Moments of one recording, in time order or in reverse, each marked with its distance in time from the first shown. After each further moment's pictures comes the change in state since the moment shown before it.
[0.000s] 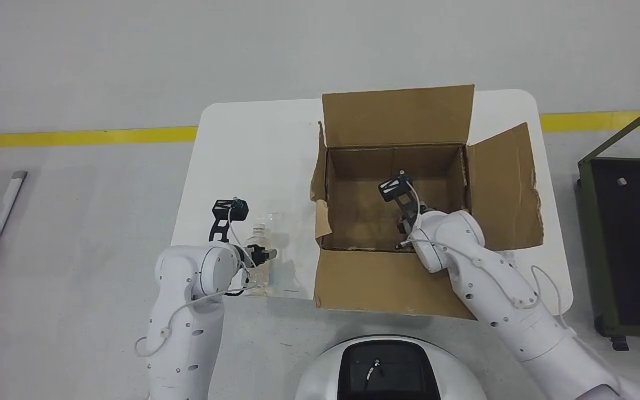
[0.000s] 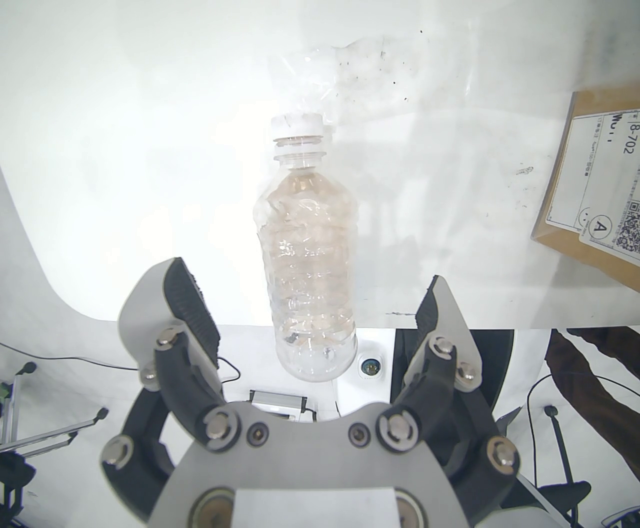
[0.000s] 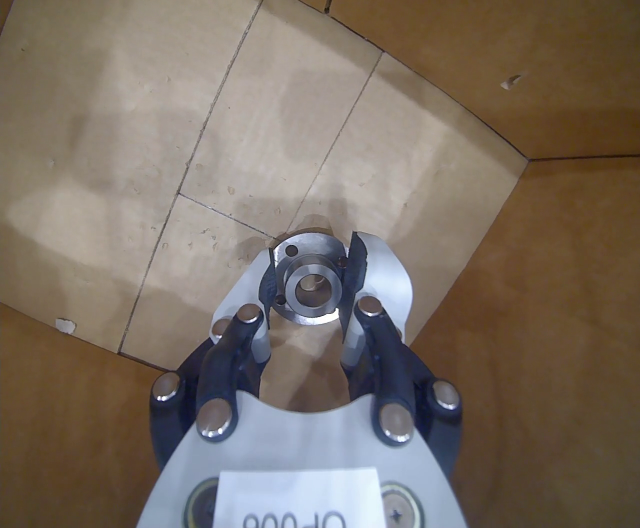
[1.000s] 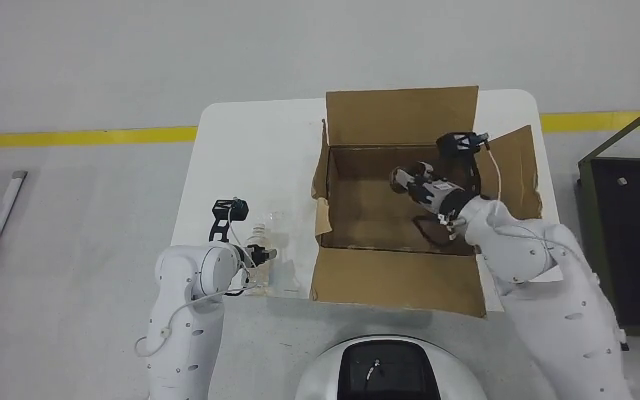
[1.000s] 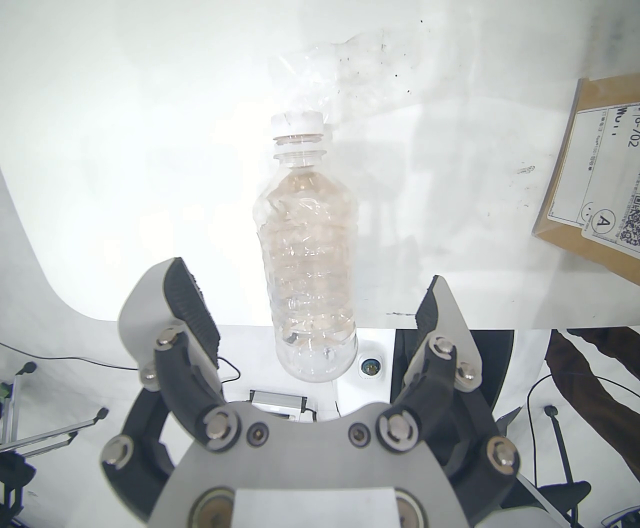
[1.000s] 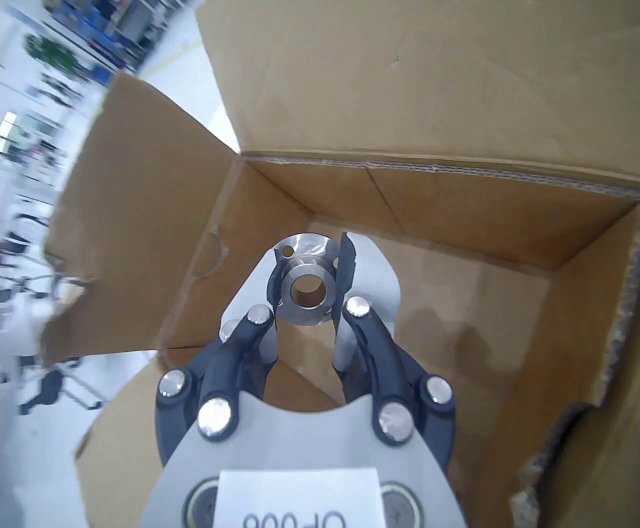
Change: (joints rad) left arm 0.000 0.000 0.000 0.000 0.000 0.000 0.000; right arm -0.248 -0.001 0.394 -0.371 0.735 -0.131 -0.405
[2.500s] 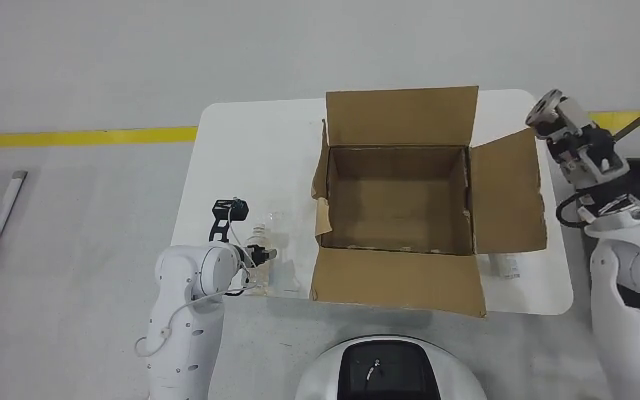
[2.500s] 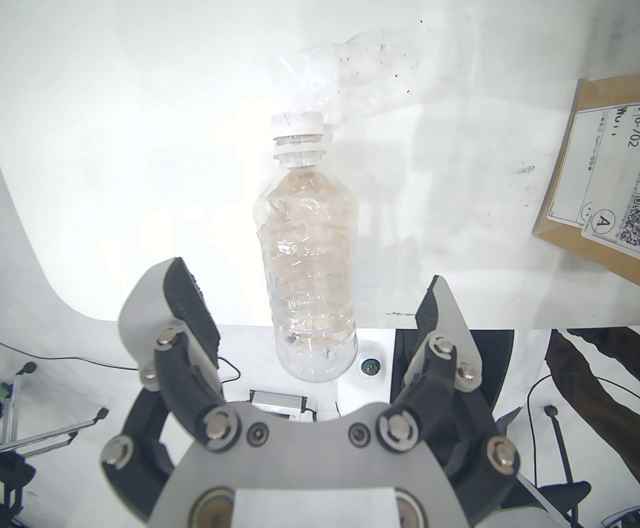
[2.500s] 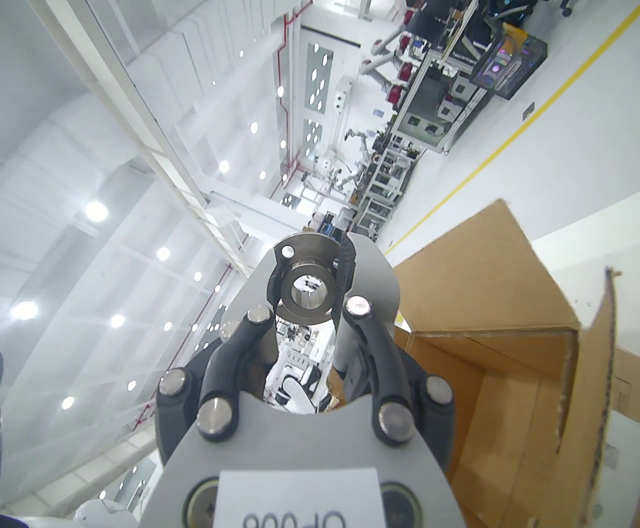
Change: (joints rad) left arm 0.000 0.000 0.000 0.000 0.000 0.000 0.000; right arm -0.149 0.034 0.452 -0.028 0.932 -0.290 -0.226
